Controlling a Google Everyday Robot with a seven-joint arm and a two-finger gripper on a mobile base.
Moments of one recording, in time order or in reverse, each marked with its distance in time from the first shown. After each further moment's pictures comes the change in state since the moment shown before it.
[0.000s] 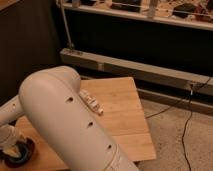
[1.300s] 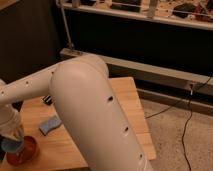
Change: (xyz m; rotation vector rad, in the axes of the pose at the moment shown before) arm 0.039 -0.010 -0.091 -0.121 -0.081 0.126
